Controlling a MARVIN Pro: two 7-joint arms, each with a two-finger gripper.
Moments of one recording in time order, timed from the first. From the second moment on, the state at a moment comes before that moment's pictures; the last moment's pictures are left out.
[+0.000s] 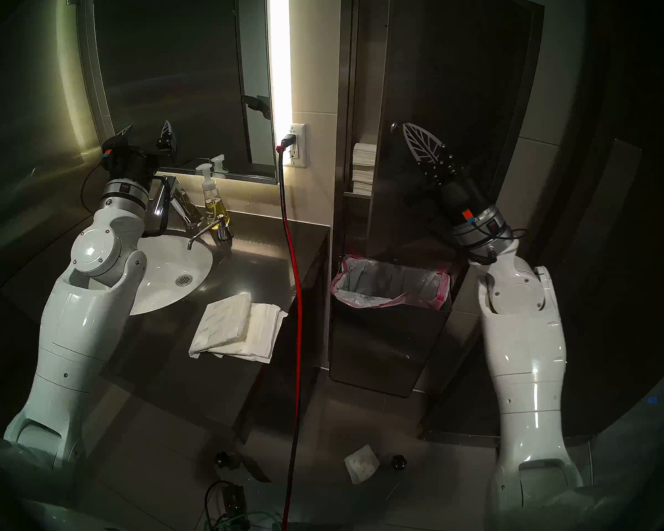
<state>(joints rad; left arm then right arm) 1.28 -1.10 -1.51 -1.73 -0.39 -0.10 0.23 -1.38 -1.24 1.76 -1.70 -0.19 -0.91 0.36</state>
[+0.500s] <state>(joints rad) 1.29 -1.10 -1.51 -1.73 -0.39 -0.10 0.23 -1.53 -1.17 1.92 -1.82 -0.15 -0.93 0.35</state>
